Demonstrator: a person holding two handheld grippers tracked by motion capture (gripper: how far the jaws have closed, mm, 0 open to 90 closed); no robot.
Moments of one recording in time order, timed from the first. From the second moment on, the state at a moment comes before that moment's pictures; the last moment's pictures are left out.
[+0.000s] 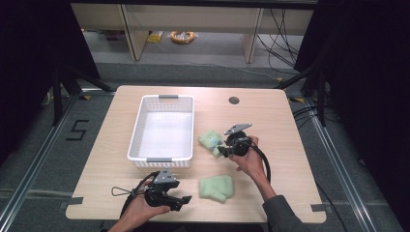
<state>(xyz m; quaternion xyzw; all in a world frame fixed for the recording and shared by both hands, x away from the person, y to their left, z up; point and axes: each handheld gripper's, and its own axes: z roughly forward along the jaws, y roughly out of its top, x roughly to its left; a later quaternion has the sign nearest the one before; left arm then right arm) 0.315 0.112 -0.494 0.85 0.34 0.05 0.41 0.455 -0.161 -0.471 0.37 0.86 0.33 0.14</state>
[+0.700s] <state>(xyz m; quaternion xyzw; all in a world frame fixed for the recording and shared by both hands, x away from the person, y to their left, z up) 0.317 0.114 -0.498 0.84 0.35 0.04 0.41 0.497 -0.139 -0.495 0.40 0.86 0.30 0.12</state>
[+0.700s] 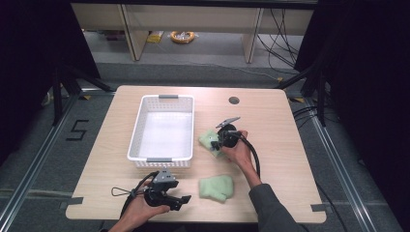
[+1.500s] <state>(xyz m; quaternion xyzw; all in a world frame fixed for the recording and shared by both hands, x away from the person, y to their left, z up) 0.318 0.115 -0.497 0.84 0.36 0.05 0.41 0.467 -0.149 -0.459 0.39 0.83 0.38 0.12</state>
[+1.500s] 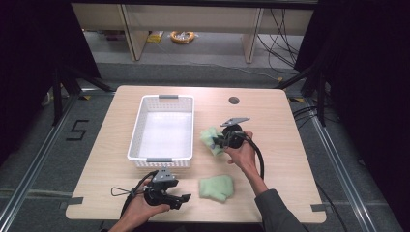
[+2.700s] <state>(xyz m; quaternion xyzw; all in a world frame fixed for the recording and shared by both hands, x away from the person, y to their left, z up) 0.299 0.085 -0.485 0.83 0.33 0.02 0.45 0.327 -0.168 -0.466 0.39 0.80 0.45 0.07</state>
